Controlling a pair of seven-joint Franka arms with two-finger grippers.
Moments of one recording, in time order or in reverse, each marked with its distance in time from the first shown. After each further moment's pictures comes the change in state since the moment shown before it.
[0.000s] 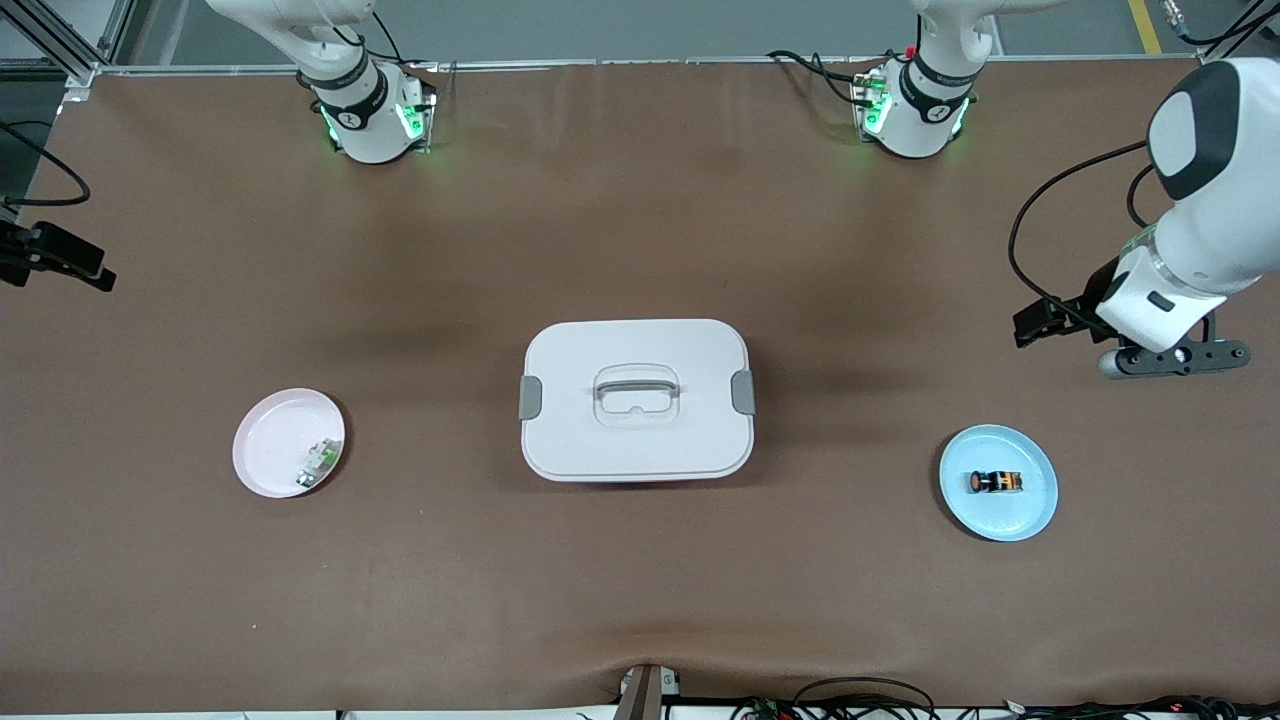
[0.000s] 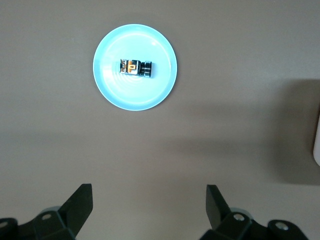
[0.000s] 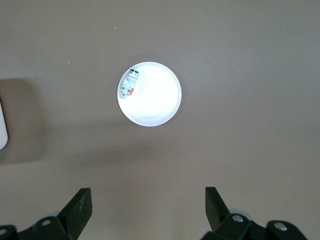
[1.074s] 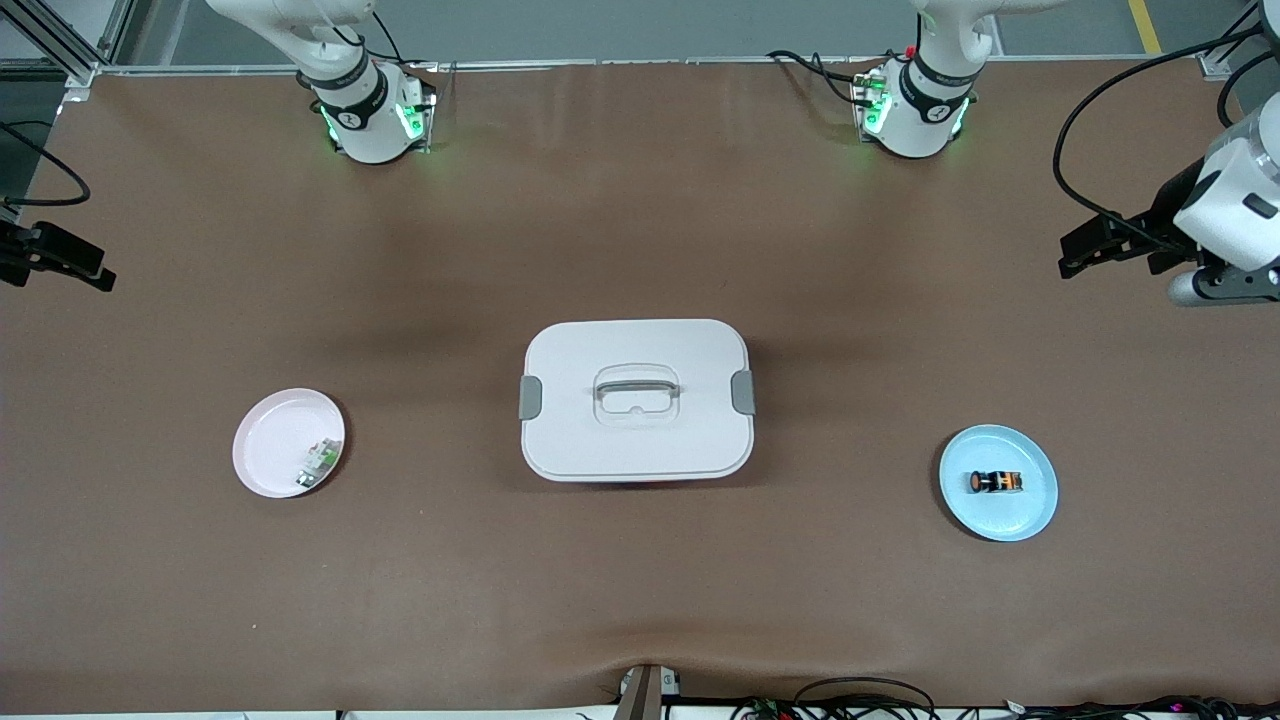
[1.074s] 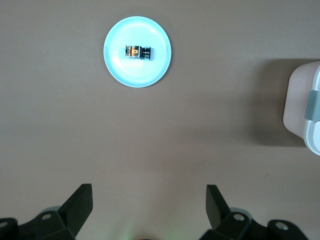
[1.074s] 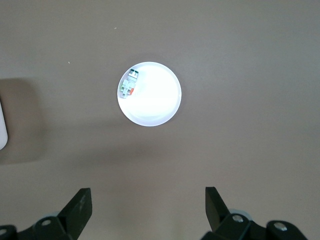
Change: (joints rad) left arm -0.024 -0.020 0.000 0.305 -0.001 -0.389 -0.001; right arm 0.000 0.000 0.000 0.000 0.000 0.000 0.000
